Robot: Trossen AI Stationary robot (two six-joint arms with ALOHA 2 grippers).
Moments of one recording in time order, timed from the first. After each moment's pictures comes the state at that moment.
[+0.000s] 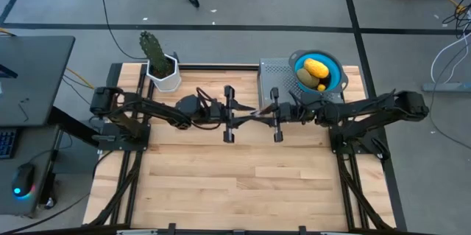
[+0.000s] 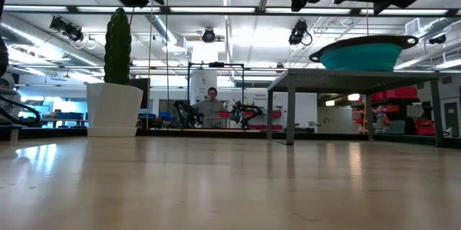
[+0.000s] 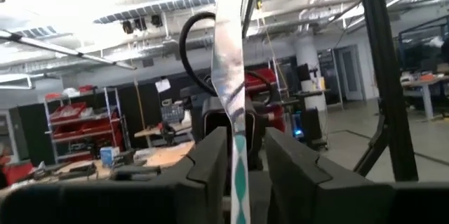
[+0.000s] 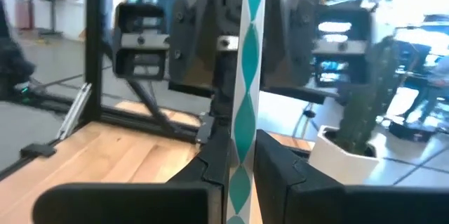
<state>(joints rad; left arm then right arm) -0.01 1.65 0.91 1.14 0.02 0.17 -0.05 1.25 0.63 0.67 -0.15 -0.20</state>
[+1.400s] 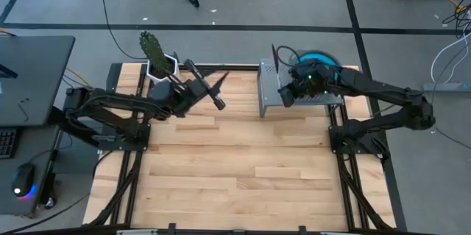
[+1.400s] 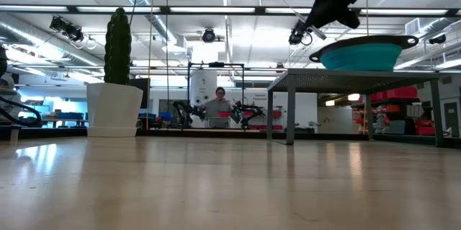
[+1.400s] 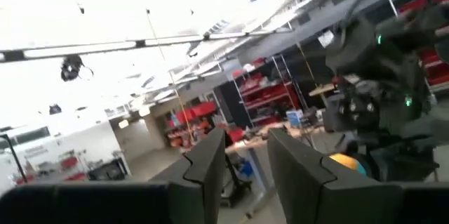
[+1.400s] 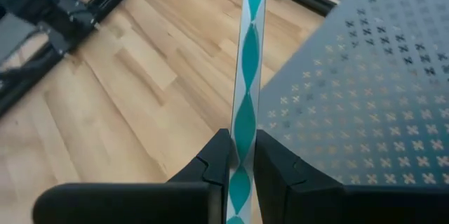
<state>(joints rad) 0.02 1.33 0.91 0.88 -0.56 0.63 -0.31 1.15 1.16 -0.78 0.04 0.50</state>
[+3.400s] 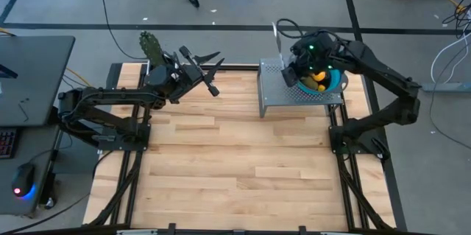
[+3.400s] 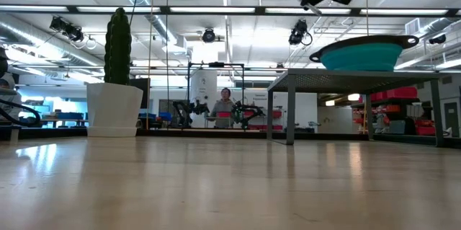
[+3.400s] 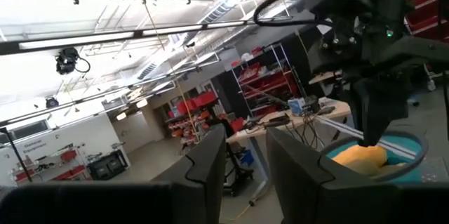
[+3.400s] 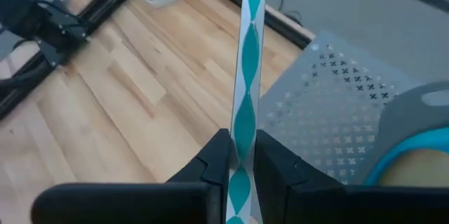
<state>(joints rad) 0.20 1.25 0.91 0.72 -0.40 0.56 -0.47 1.34 1.62 -1.12 -0.02 0.38</state>
